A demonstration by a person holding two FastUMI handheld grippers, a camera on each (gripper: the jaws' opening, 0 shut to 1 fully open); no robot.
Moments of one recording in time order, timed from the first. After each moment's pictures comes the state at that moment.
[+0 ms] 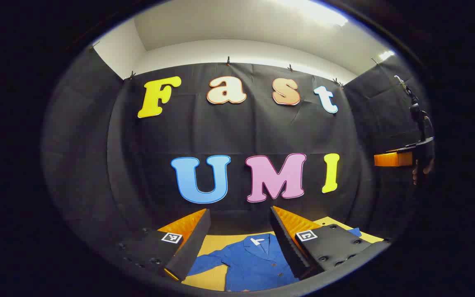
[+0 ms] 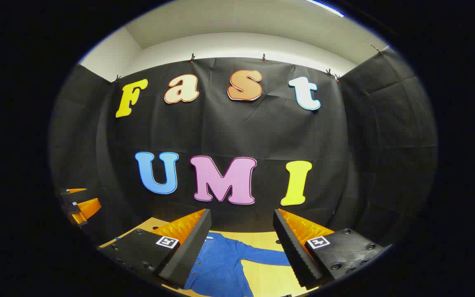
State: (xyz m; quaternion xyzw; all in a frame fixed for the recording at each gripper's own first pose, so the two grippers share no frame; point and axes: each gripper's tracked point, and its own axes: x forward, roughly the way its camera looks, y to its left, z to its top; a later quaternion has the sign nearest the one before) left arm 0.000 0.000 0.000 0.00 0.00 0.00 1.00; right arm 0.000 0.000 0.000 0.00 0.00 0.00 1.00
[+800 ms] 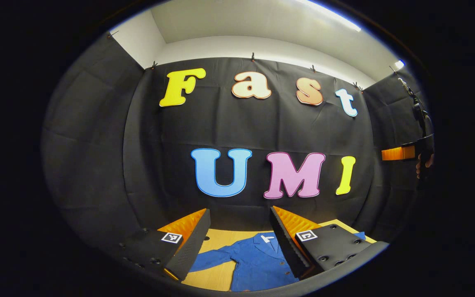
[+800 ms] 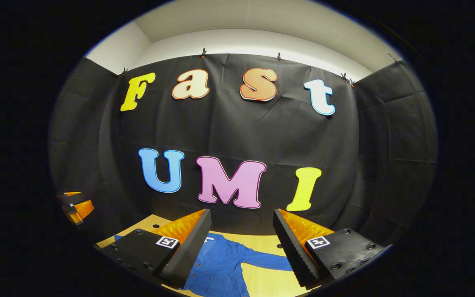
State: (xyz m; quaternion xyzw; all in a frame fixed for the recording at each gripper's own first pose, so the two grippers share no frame) left arm -0.003 0.045 -0.011 -0.04 0.01 0.04 1.00; right arm 0.028 0.027 0.020 -0.01 0.01 0.03 1.00
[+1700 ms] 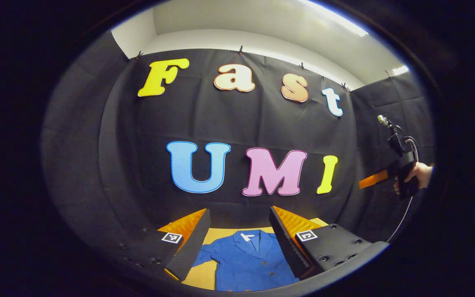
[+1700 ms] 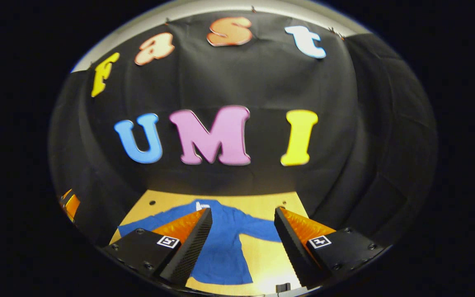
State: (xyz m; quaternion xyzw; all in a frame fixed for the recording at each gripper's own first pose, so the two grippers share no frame) left arm 0.035 0.004 -0.019 -0.05 0.04 -0.06 1.00; right arm 0.099 -0.062 -0.120 0.06 0.27 -0.02 0.96
